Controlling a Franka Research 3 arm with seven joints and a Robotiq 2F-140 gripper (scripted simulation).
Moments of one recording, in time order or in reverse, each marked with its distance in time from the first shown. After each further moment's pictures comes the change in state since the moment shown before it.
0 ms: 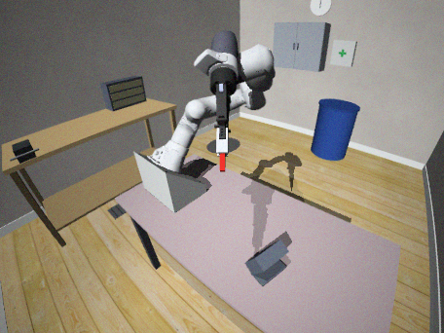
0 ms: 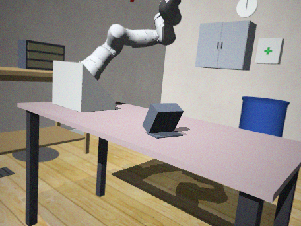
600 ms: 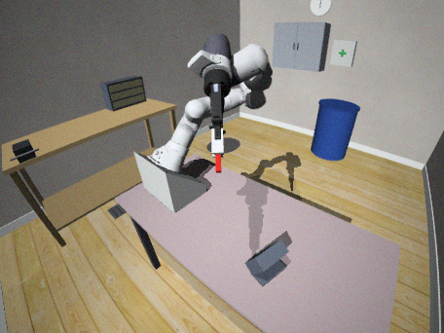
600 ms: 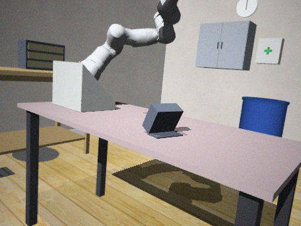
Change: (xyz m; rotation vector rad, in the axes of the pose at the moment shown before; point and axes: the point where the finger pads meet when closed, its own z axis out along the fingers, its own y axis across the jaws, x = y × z) arm 0.011 -0.010 0.006 0.043 -0.036 -0.050
